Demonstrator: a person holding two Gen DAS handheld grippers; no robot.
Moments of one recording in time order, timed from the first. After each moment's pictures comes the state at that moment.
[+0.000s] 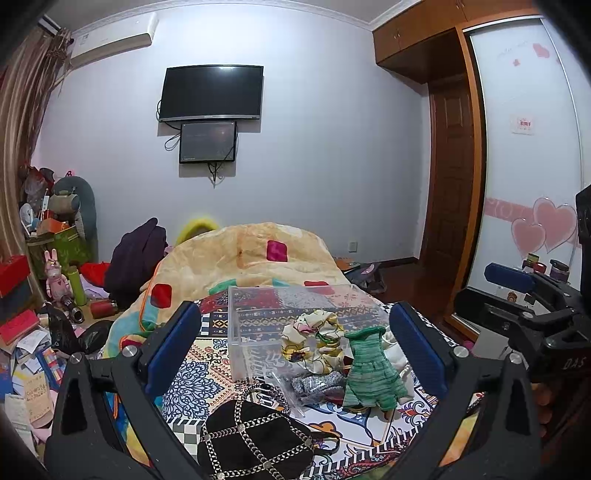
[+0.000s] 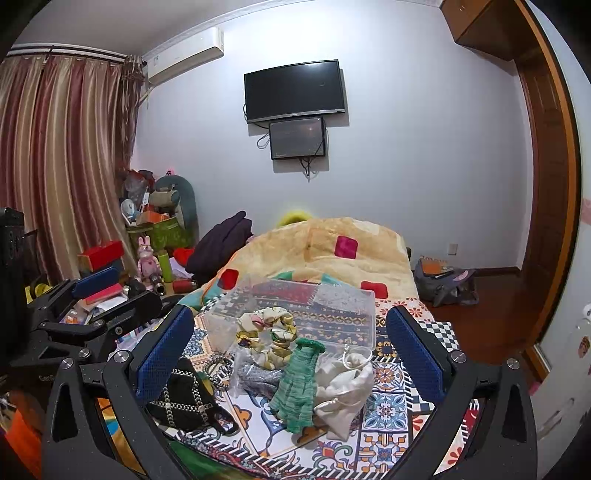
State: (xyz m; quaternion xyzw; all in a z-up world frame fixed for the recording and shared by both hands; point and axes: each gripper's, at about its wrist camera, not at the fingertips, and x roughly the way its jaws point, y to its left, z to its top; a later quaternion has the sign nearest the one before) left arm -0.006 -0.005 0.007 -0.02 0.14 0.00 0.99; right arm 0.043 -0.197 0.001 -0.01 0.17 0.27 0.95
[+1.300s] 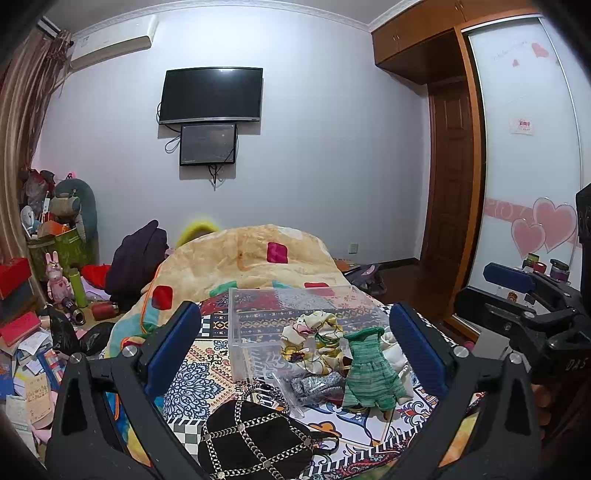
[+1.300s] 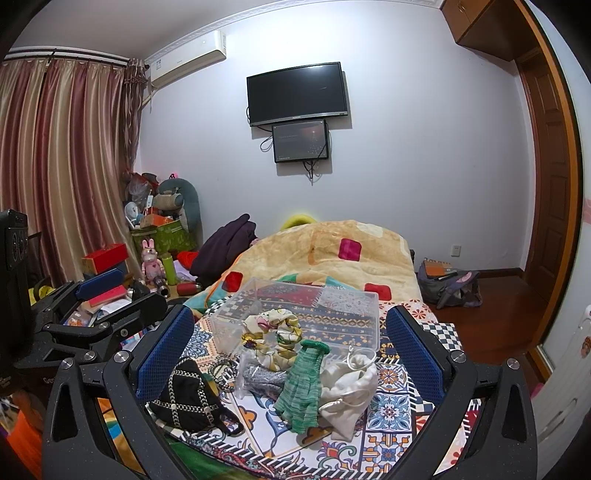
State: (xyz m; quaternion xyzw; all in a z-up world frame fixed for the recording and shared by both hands) left arm -0.006 -0.003 0.008 -0.02 0.14 0.00 0.99; right arm 0.040 -0.195 0.001 0.00 0.17 0.28 0.95
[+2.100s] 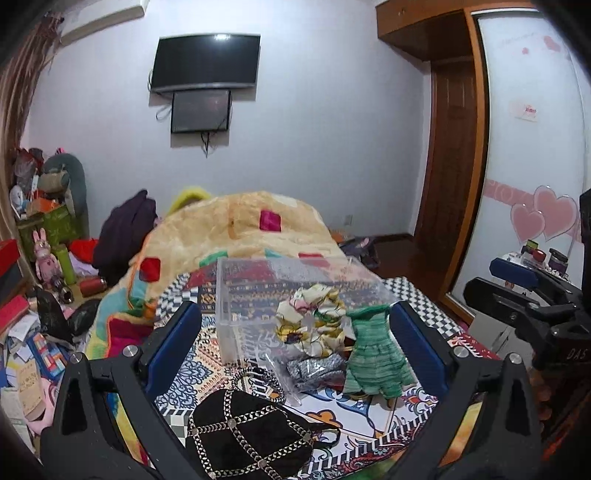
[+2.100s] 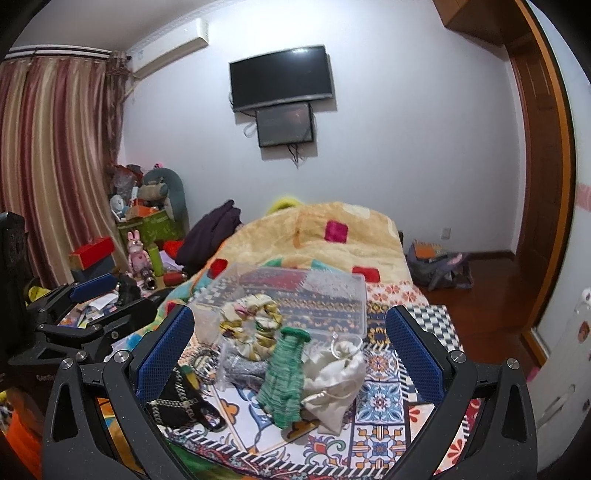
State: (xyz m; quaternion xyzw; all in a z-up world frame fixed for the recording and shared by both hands) left arm 0.030 0.005 -0.014 -0.03 0.20 -0.02 0.98; right arm 0.069 -0.203 -0.019 0.01 0.22 0.25 0.94
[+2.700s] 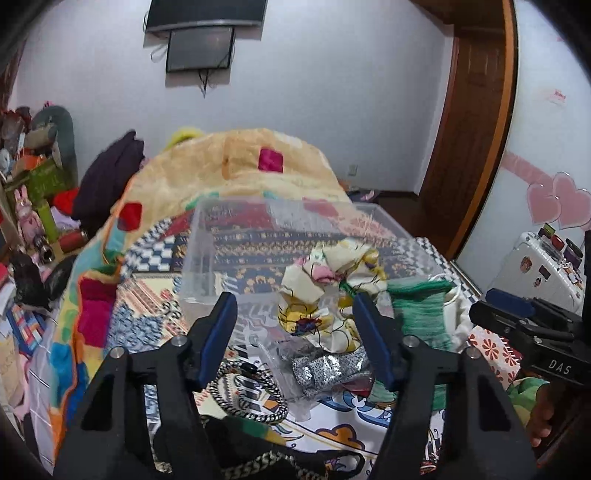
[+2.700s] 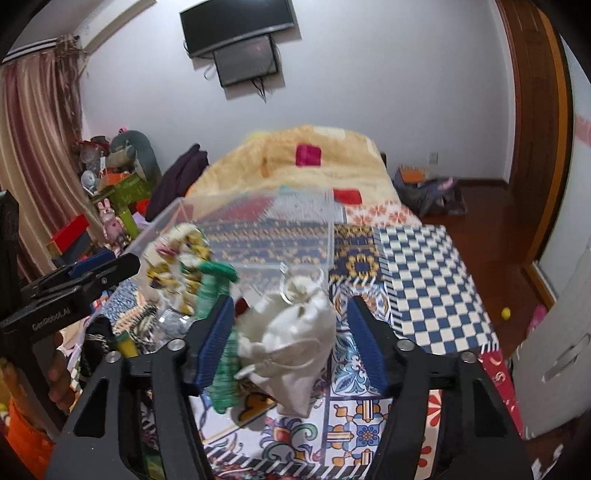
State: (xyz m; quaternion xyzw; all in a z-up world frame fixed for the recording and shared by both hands) left arm 0.121 0.011 -0.078 -0.06 0.31 -0.02 0.95; right arm 0.132 -0.222 -0.089 0.03 0.35 0.23 0.91
